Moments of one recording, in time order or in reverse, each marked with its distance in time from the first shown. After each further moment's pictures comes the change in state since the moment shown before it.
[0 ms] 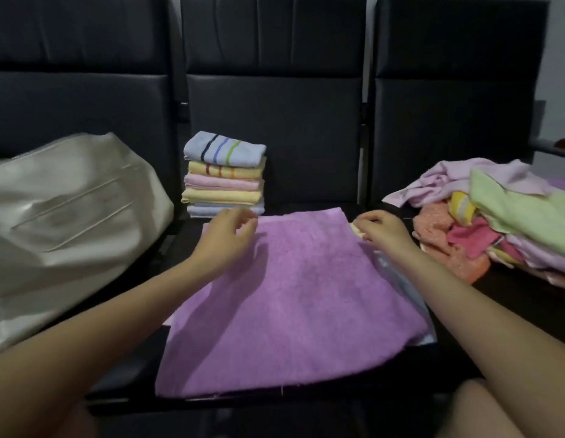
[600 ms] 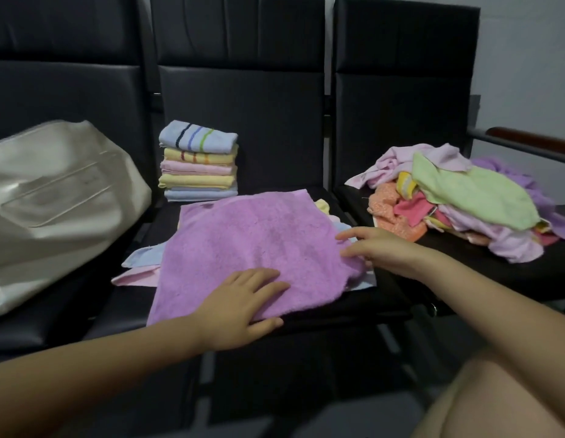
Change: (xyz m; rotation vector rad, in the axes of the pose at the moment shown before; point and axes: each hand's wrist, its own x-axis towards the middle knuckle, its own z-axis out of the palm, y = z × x) left_hand -0.143 0.017 0.043 0.440 -0.356 0.633; right_hand -0.101 0.013 -0.074 -0.138 -0.443 0.154
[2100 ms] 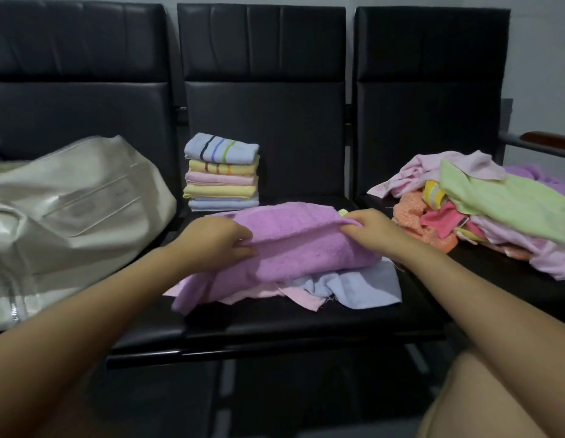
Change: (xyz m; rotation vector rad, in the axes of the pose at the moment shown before) left_hand 0.039 -0.072 -0.102 0.279 -0.078 -0.312; right_hand 0.041 -0.042 0.020 -0.431 0.247 -0.382
